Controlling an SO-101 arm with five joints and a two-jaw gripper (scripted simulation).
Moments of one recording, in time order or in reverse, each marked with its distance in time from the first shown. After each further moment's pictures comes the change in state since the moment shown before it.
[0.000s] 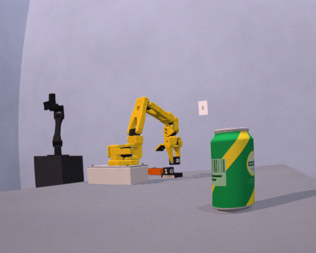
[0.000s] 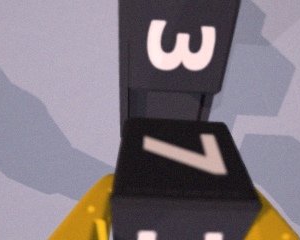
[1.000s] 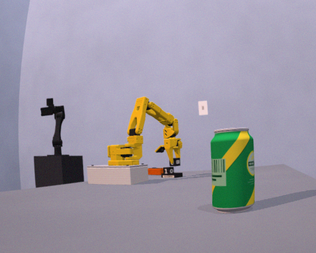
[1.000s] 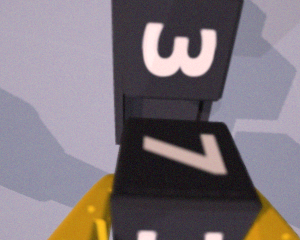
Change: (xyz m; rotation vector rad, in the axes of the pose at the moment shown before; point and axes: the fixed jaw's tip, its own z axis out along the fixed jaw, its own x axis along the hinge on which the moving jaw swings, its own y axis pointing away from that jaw) arm 0.000 -0.001 0.006 0.020 0.002 0.000
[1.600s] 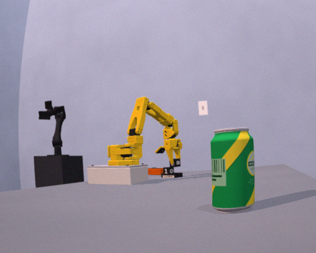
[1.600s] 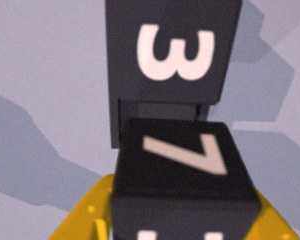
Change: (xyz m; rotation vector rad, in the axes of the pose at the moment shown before) arm 0.000 -0.001 0.003 0.016 0.001 0.000
